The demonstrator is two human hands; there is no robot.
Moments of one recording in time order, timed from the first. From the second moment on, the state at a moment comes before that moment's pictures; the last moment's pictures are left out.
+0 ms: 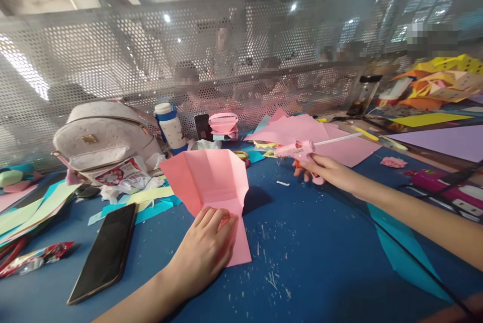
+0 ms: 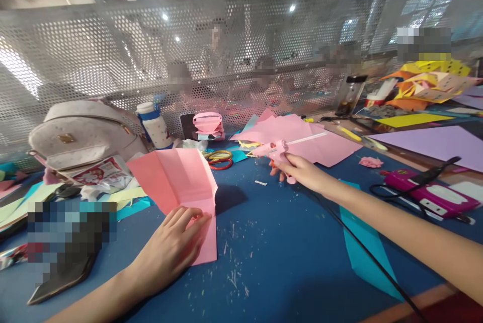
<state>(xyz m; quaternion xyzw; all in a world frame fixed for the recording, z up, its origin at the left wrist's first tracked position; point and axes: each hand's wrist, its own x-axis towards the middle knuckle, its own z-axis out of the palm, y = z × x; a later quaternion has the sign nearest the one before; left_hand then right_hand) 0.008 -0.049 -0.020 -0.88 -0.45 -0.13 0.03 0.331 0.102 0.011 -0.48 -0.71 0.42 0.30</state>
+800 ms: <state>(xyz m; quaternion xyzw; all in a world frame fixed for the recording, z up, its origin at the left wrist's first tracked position) 0.007 -0.049 -0.019 -0.88 -0.45 -0.14 0.03 0.367 0.074 0.013 -0.59 -0.80 0.02 0.13</state>
